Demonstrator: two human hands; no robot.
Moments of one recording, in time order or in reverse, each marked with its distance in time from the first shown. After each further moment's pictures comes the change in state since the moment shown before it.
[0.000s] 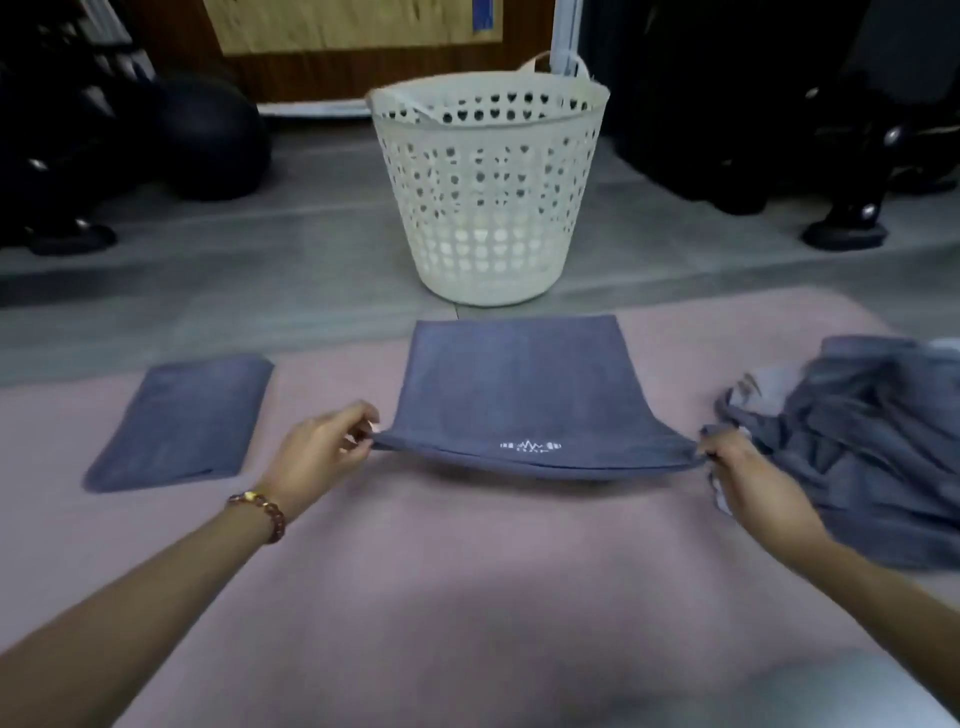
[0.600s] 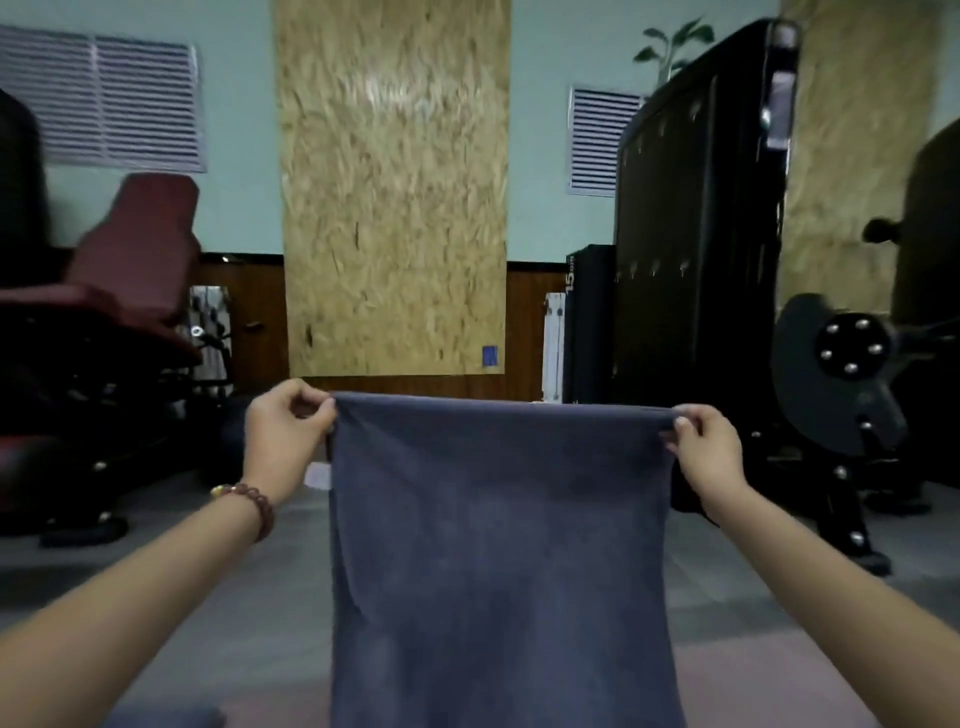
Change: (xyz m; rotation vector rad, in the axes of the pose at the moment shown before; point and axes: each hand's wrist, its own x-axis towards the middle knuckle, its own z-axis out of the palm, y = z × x) left_hand 0.225 0.097 -0.220 -0.383 0.877 -0.058; right_hand 0.252 -0.132 -0.233 0.835 0.740 0.041
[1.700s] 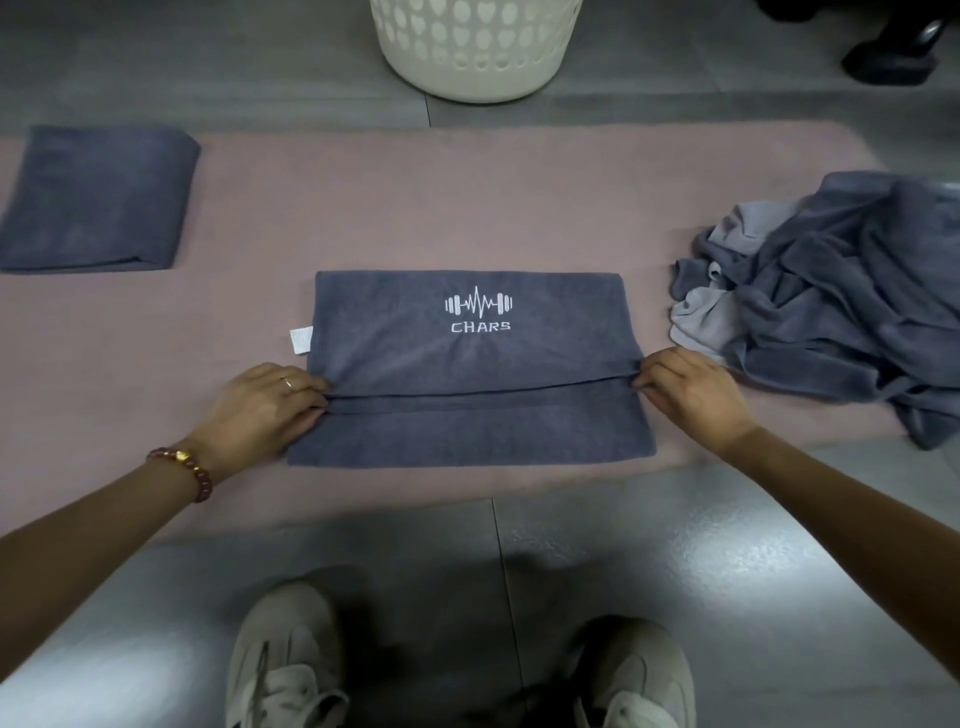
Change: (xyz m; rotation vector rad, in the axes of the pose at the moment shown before) left_hand -0.424 -0.135 -0.154 0.487 -1.082 0.485; right_hand -0.347 0.239 -0.182 -0.787 -0.941 -0.692
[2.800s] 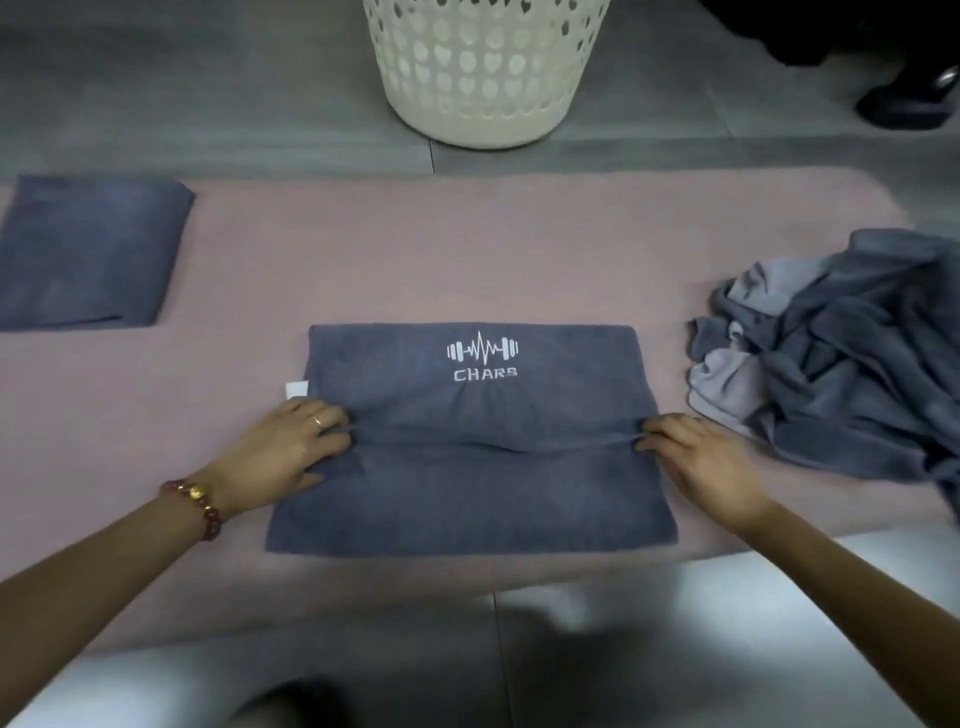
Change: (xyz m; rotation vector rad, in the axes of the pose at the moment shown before) left_hand 0.048 -0.035 0.026 0.011 -0.228 0.150; right_hand 0.014 0.015 0.026 0.027 -0.079 0.040
